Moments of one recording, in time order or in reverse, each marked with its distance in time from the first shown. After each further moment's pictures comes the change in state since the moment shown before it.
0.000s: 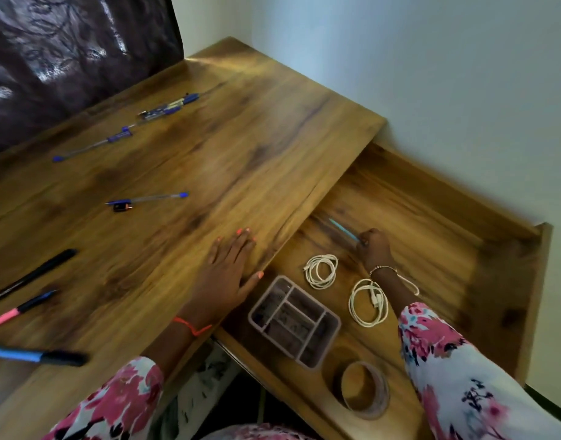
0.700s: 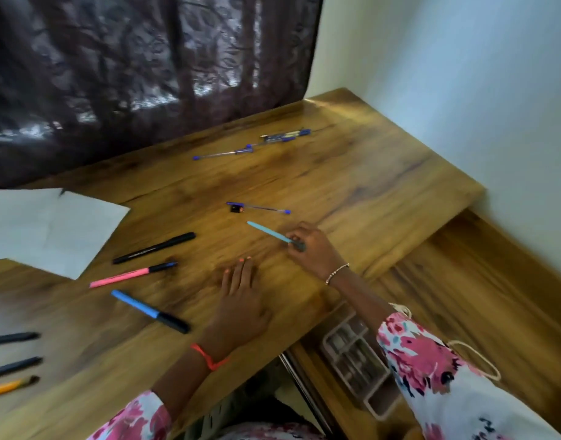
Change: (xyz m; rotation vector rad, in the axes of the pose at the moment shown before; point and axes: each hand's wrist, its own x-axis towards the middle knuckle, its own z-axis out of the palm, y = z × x) left_hand -0.086 -0.053 -0.041 0.000 -0.082 -0.394; right_hand -0.050 -0.276 0.044 0.191 -0.222 -0.786
